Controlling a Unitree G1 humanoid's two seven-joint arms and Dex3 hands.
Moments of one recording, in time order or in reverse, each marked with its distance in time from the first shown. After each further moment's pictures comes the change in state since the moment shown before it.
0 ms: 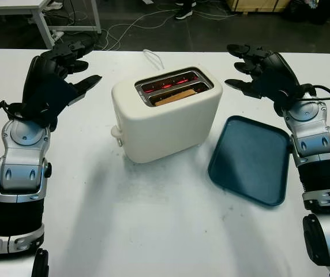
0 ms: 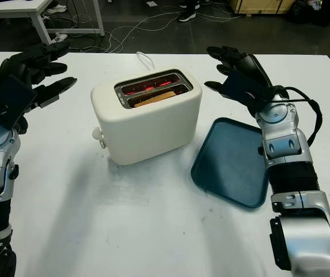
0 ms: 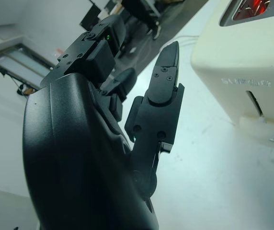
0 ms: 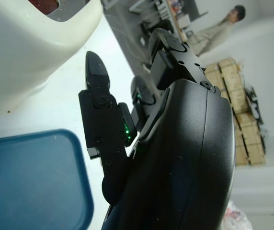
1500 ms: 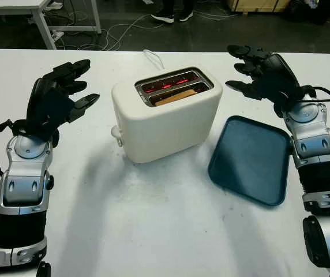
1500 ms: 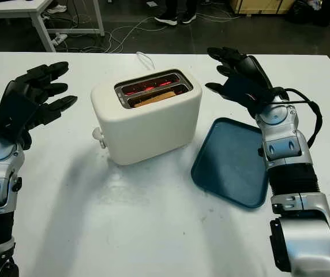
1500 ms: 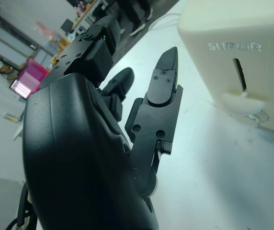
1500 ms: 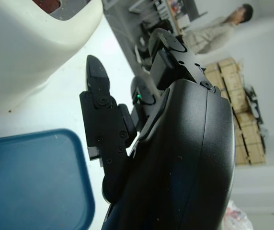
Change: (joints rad) left arm 0.072 -0.039 0.018 0.000 -0.020 0.049 0.012; right arm 0.011 0.001 -0.003 -0.003 0.001 -0.018 -0.003
